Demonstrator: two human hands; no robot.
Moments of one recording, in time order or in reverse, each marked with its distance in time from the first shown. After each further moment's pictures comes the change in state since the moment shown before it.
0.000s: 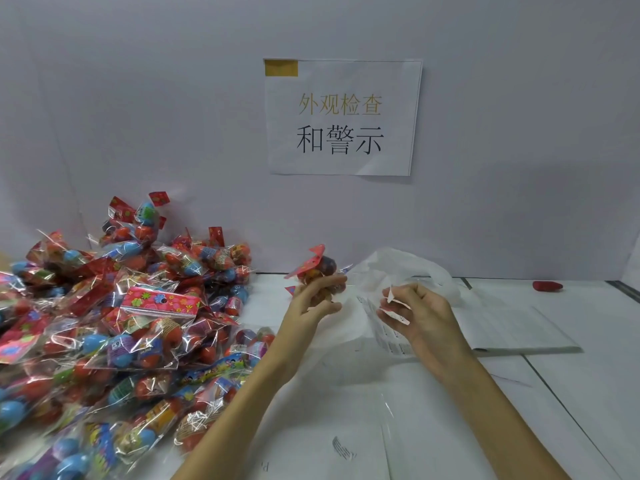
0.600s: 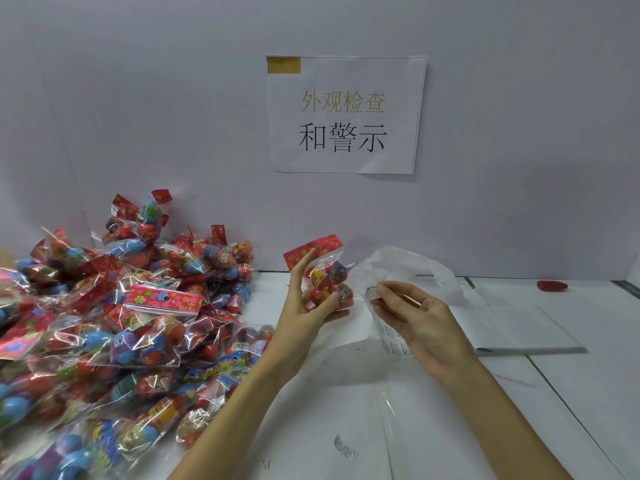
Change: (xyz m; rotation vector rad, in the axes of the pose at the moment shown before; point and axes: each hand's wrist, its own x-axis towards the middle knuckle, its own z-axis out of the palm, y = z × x) left_hand 0.001 0.001 0.004 -0.309 0.088 0.013; right_hand -0.010 -0.003 0.012 0.172 -0.063 0.039
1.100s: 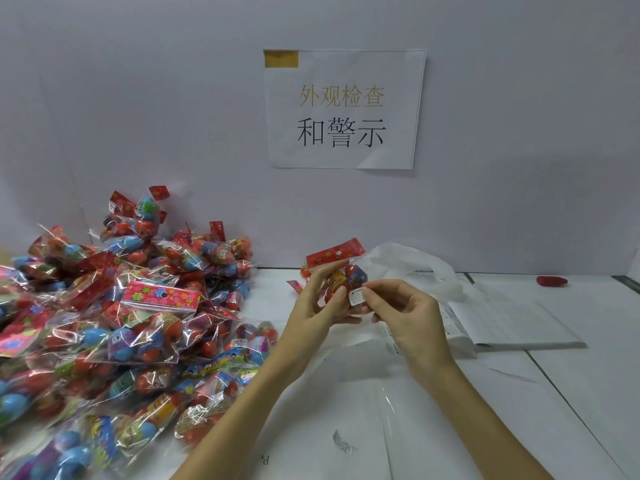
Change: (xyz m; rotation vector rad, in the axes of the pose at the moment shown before) left_hand -0.006 -0.006 0.009 0.125 -0.134 0.116; right_hand -0.003 0.019 0.012 -0.416 0.063 -0.305
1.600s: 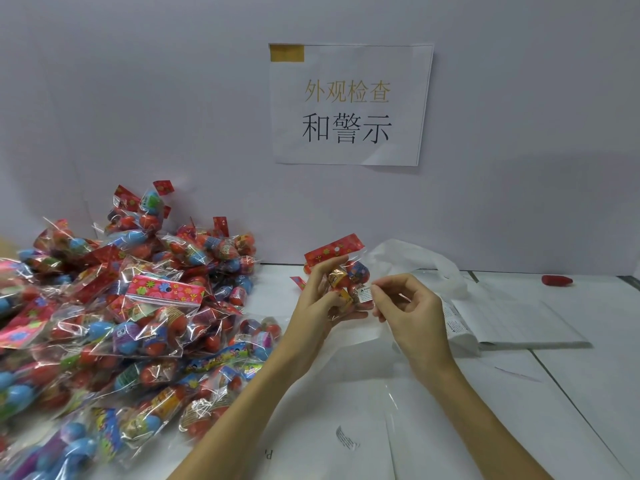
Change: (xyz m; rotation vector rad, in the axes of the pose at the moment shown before) left_hand 0.003 0.000 0.001 -0.154 0.034 -0.116; right_hand -0.002 0.003 0.002 -0.088 0.044 -0.088
